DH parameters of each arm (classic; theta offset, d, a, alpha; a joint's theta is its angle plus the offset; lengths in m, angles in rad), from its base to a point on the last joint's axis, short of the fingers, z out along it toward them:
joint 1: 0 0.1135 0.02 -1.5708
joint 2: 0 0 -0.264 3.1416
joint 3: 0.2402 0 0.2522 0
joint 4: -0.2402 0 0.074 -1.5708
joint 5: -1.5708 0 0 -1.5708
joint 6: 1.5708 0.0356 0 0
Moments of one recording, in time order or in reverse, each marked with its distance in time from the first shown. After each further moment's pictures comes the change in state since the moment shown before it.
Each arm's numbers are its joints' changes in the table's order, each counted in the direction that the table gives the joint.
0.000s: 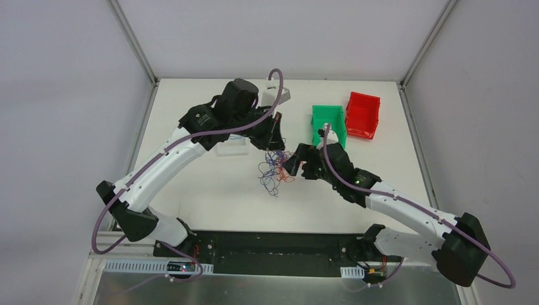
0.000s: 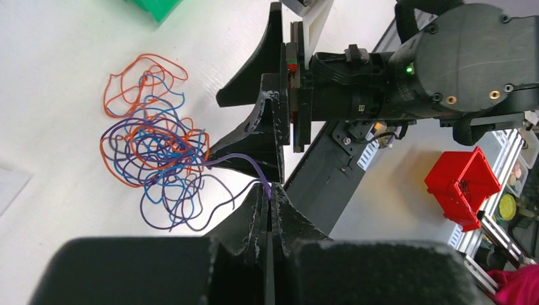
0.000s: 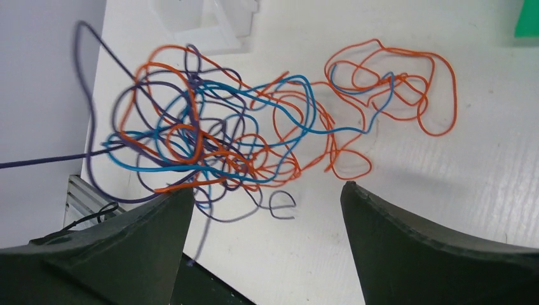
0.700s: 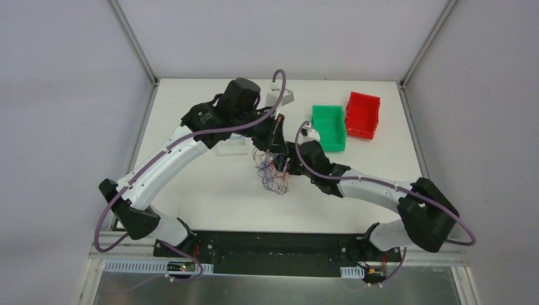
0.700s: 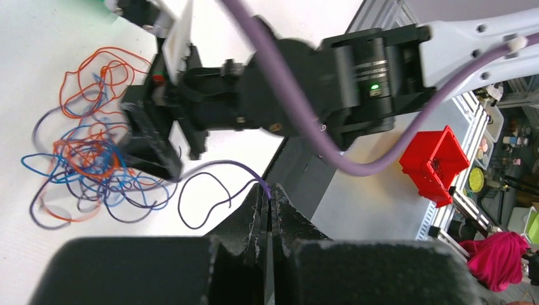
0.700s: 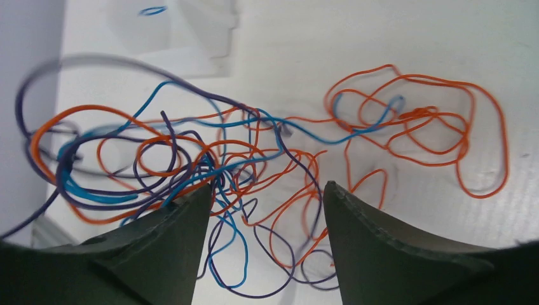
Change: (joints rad) left arm 0.000 0.033 0.019 -0.024 -0.111 -0.007; right arm 0.019 0.290 -0.004 0.314 -0.005 -0.018
